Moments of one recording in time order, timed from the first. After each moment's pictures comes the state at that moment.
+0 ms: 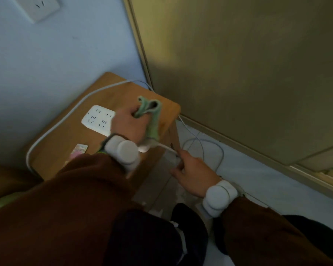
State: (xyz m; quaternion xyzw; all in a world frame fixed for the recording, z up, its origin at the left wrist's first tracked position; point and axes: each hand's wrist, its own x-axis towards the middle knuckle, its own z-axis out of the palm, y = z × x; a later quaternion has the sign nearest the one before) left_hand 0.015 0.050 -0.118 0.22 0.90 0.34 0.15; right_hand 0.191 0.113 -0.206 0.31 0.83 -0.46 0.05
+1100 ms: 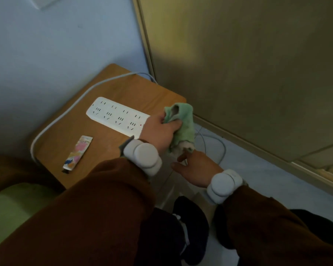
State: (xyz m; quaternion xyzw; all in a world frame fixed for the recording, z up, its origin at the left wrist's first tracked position) left_hand 0.061 0.055 -0.136 0.17 0.81 0.46 0.32; right_hand 0.188 0.112 -0.182 0.26 0.86 -0.44 0.10
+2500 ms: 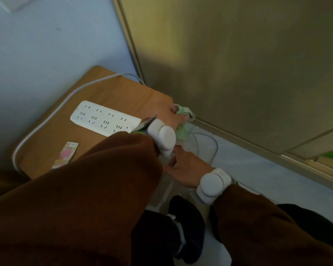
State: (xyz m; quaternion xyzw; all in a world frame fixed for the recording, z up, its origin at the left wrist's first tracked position) left_hand 0.052 0.112 -0.124 0.38 0.89 0.15 0.22; right_hand 0.184 0.114 -0.198 0.29 0.83 -0.46 0.12
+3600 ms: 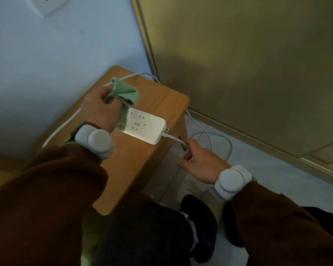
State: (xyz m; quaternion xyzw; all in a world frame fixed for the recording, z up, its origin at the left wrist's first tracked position) left_hand -0.032 0.003 -0.086 0.20 0.92 0.33 0.07; right_hand 0.183 0.114 -0.197 0.30 0.81 -0.49 0.10
